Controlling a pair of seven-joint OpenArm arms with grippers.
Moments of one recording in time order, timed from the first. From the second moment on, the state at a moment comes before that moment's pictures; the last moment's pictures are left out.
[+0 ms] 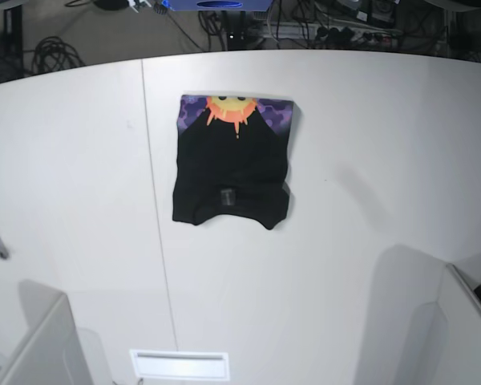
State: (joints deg) left arm 37.9 -23.1 -2.1 39.5 -7.3 -30.4 -10.2; right arm -41.6 12.3 -4.5 78.4 2.3 16.5 -51.4
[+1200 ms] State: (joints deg) left arm 9.1 -13.0 12.8 11.3 -7.4 -30.0 -10.5; right arm -9.9 7.7 -23.0 10.3 2.5 16.4 -1.9
